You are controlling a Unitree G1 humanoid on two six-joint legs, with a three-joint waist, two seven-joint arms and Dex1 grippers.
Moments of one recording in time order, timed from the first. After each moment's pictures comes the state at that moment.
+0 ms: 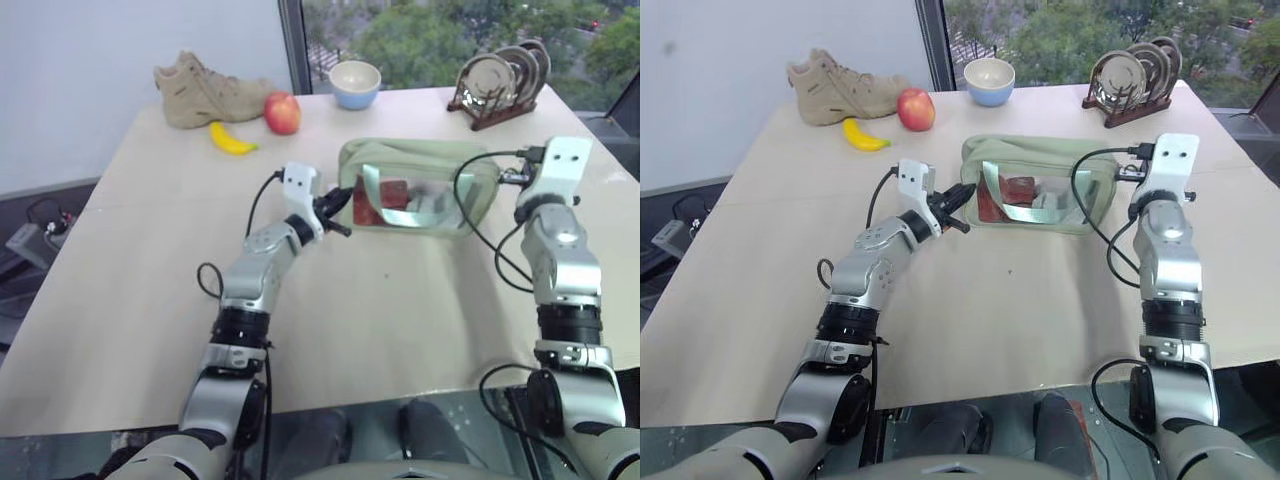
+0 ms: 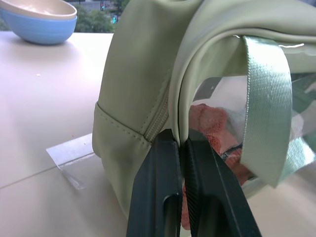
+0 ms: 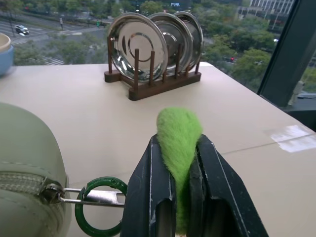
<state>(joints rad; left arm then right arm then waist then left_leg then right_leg) -0.62 0.18 0.01 0.26 -0.32 0.38 -0.47 -0.60 -0.29 -0.20 0.19 0.09 0.35 -0.10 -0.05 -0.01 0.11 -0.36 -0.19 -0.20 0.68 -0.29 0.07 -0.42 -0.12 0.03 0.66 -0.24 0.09</state>
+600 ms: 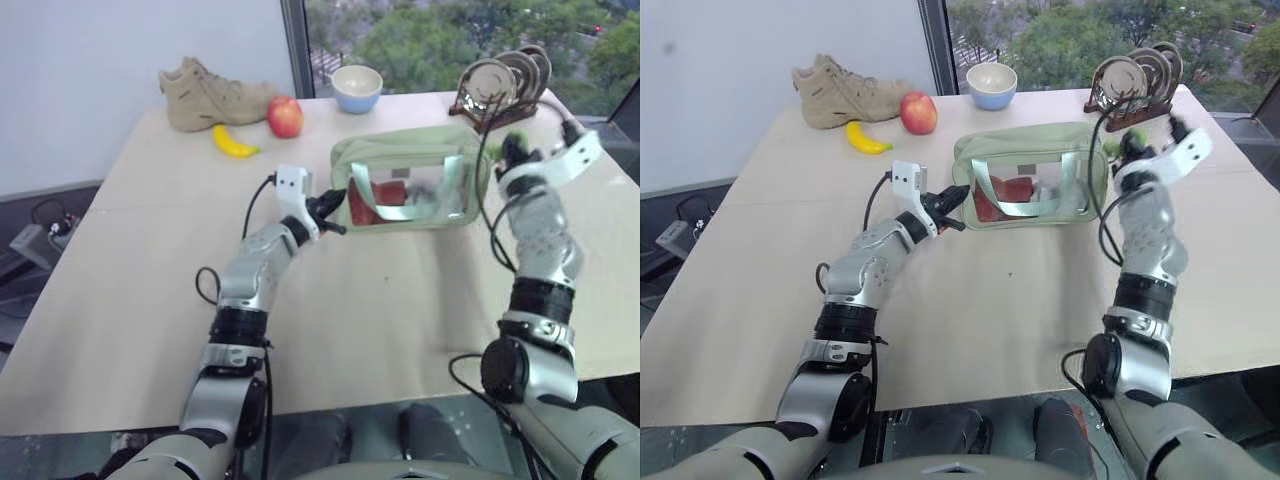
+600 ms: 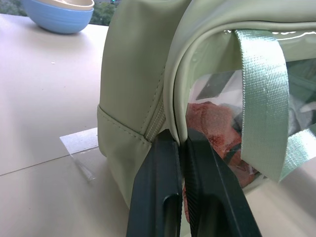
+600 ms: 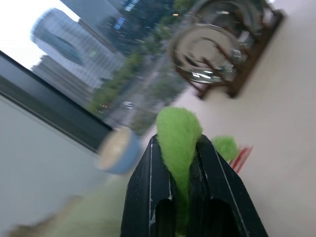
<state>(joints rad) -0.63 0.17 0.06 0.26 -0.36 0.41 -0.45 -0.79 -0.11 -0.55 0.21 0.68 0.44 -0.09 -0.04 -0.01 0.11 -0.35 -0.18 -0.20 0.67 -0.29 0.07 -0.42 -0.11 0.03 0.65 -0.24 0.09</state>
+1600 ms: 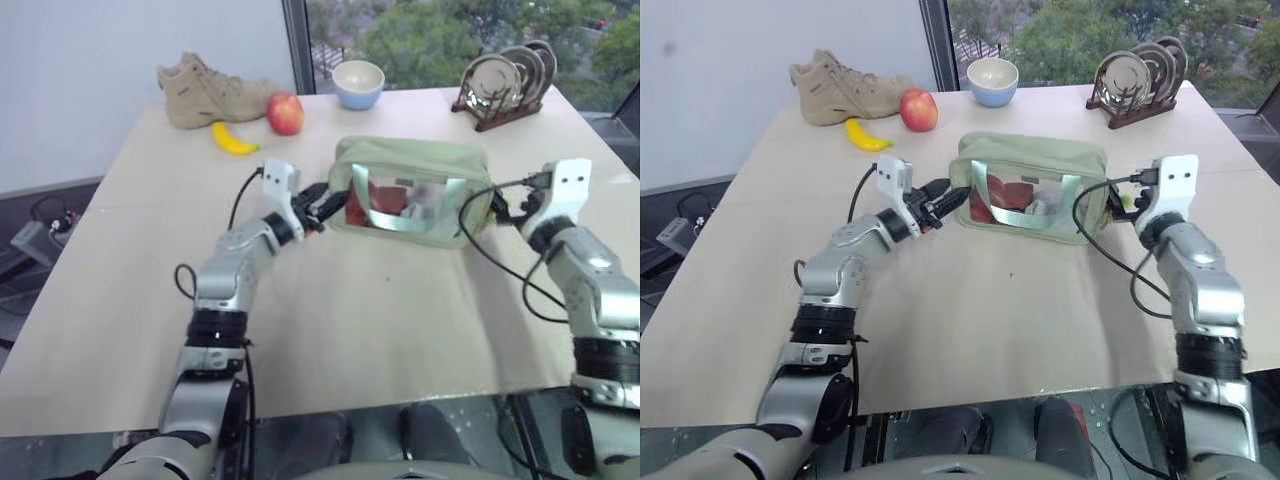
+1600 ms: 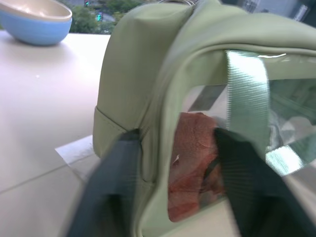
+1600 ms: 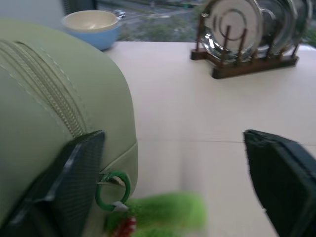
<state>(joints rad) -0.57 0.33 0.06 0.13 -0.40 0.44 -0.69 -0.28 -0.54 -0.26 -0.29 0.42 0.61 0.29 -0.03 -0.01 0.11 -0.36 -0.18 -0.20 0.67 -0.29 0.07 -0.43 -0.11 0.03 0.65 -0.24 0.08</state>
